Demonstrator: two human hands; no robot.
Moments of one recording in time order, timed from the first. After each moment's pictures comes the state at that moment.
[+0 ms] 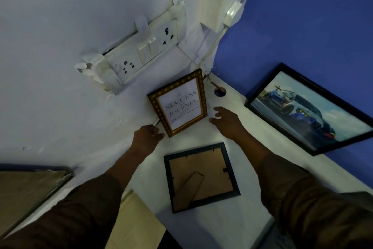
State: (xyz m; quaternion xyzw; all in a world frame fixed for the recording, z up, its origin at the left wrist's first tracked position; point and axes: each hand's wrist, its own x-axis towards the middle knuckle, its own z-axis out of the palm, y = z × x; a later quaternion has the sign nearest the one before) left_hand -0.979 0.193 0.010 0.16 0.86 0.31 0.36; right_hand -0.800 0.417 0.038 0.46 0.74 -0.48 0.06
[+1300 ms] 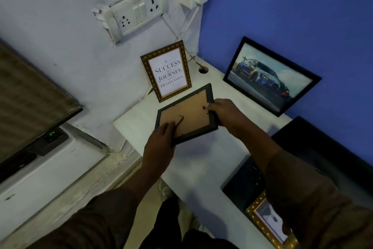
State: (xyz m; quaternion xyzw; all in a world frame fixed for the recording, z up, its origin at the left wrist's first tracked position) left_hand -0.736 0.090 0.065 0.44 0.88 0.18 0.08; right_hand -0.639 0.303 0.140 0.46 0.63 -0.63 -0.01
